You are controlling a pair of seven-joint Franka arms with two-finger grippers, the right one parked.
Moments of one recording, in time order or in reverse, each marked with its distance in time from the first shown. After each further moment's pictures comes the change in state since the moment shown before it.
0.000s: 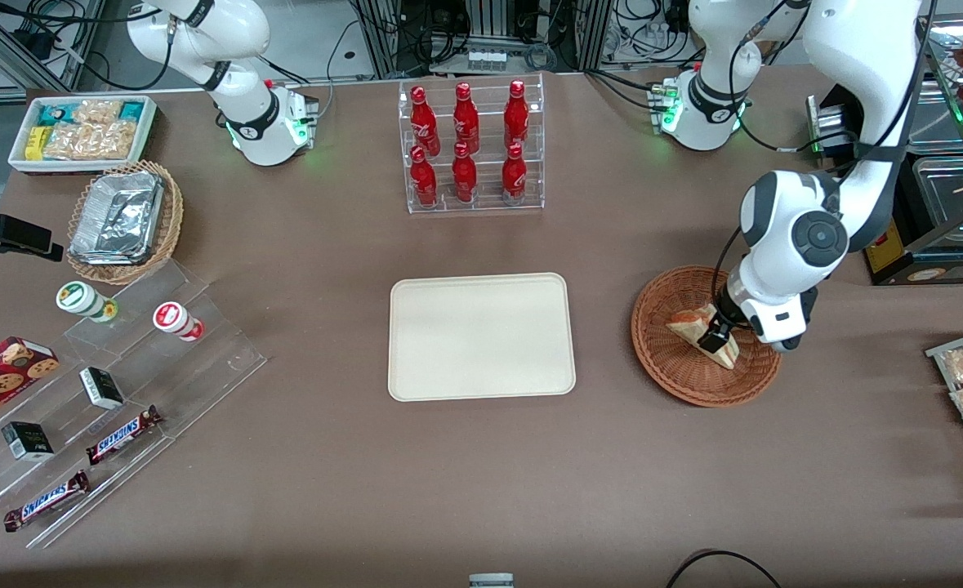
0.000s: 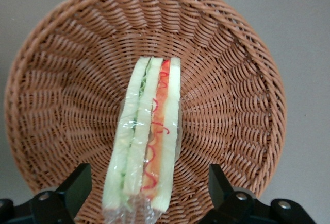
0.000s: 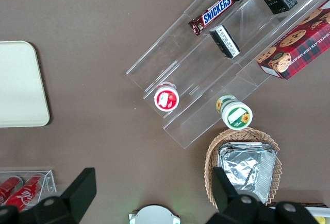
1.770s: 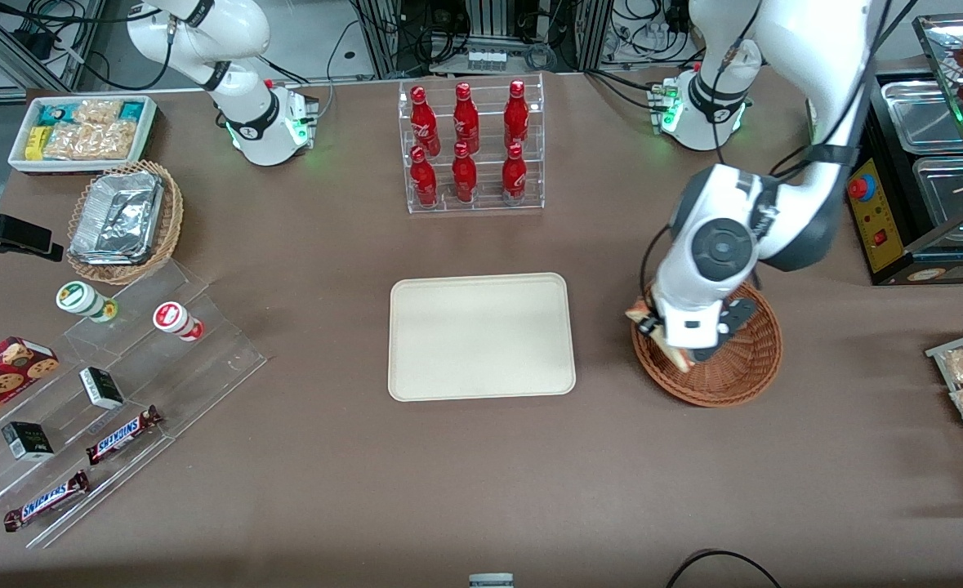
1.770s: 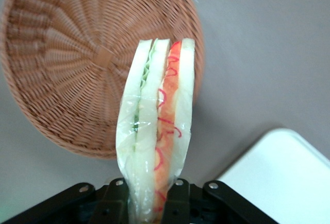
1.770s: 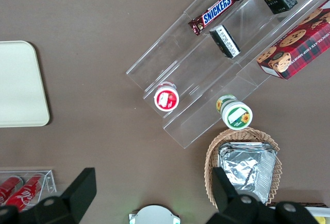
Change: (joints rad) arm -0.247 0.087 -0.011 0.356 0.058 -0.407 0.047
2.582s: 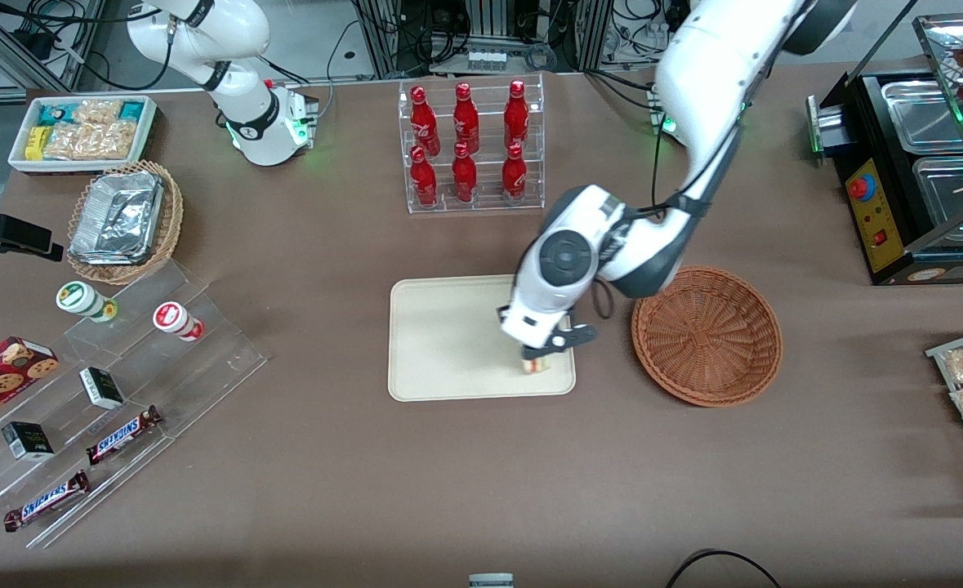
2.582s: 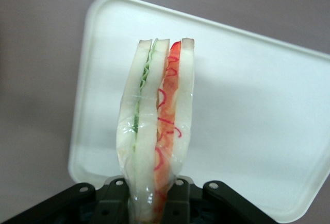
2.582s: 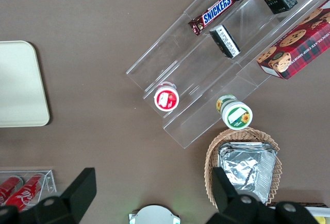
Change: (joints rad) arm -0.161 0.324 -0.132 0.342 -0.043 0.057 0.212
